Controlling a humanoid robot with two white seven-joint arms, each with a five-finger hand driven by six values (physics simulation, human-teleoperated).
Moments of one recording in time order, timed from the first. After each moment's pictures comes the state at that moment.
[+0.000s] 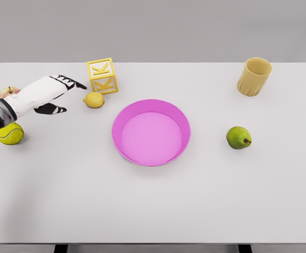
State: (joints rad) left arm -0.49 0.56 -0.27 -1.19 -0.67 -0.61 -0.33; right arm 0.05 0.00 -0.30 0.08 0.25 -0.01 0.09
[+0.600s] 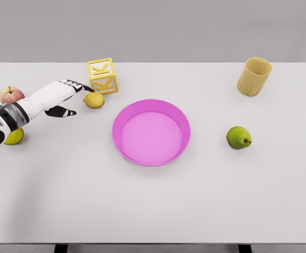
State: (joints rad) left arm -0.51 0.48 -0.26 -1.08 -0.67 -0.61 -0.33; right arm 0.05 0.00 -0.30 0.08 0.25 -0.01 0.09
